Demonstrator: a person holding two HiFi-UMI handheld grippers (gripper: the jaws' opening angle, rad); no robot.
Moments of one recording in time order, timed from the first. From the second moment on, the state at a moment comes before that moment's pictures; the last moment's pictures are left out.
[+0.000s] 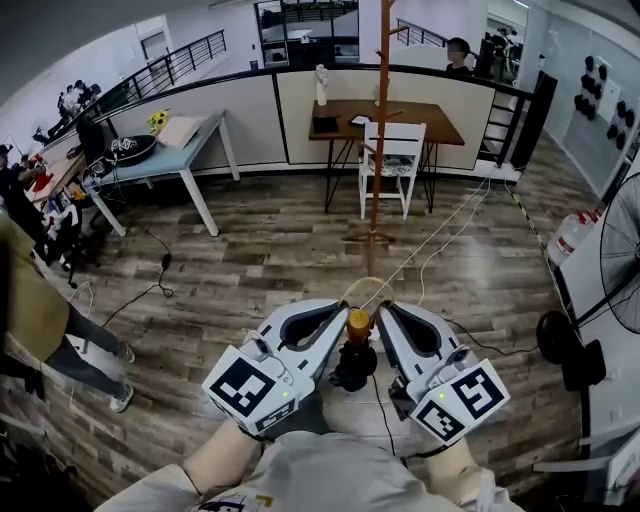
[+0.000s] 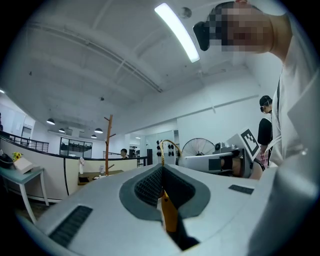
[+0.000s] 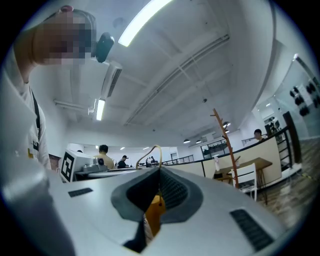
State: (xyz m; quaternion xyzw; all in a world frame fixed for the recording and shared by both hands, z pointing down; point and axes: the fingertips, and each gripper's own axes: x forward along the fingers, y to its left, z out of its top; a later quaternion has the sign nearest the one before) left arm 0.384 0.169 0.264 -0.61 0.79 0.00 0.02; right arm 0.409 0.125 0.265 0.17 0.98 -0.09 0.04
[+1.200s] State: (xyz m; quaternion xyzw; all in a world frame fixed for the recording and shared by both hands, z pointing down) left arm -0.041 0.121 0.271 -0.67 0.74 0.03 0.01; right arm -0.006 0.080 0.278 0.07 0.99 -0.10 0.01
